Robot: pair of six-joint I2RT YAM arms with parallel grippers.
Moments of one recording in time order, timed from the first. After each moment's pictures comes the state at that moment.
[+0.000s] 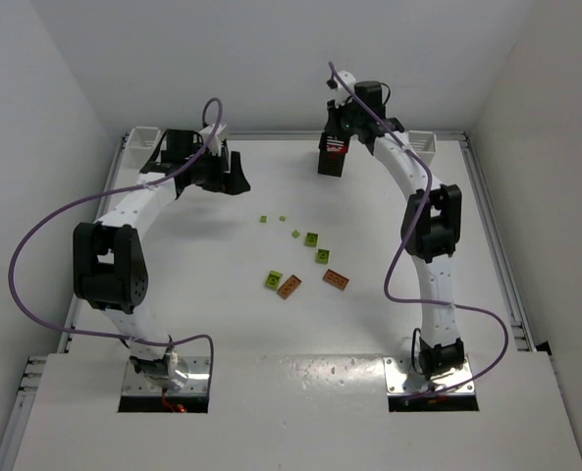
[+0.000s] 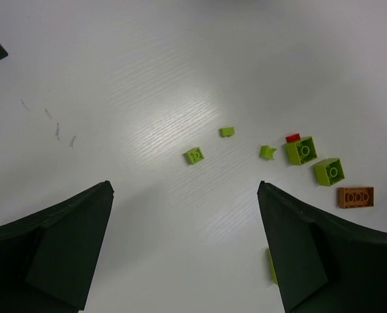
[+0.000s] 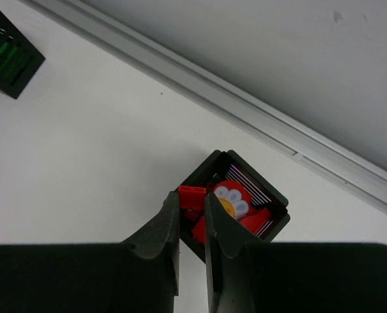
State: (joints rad) left arm -0.10 1.73 1.36 -0.32 0.52 -0.01; right arm 0.25 2.34 2.18 -0.31 -0.26 -0.16
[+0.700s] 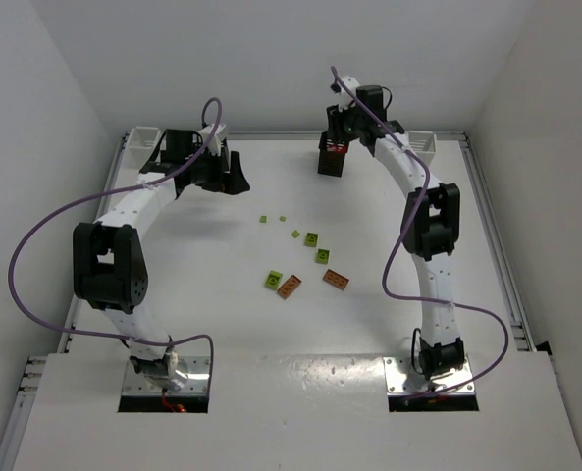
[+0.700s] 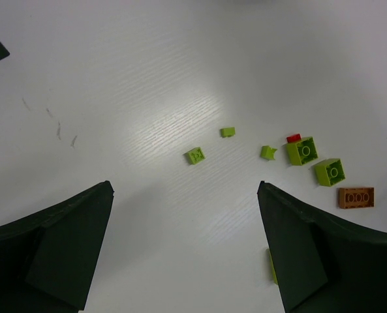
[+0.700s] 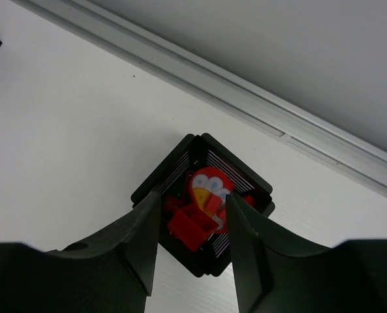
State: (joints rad) left arm -0.10 1.73 1.36 -0.32 0.52 -0.01; right arm 0.22 2.39 2.18 -0.31 -0.21 -0.16
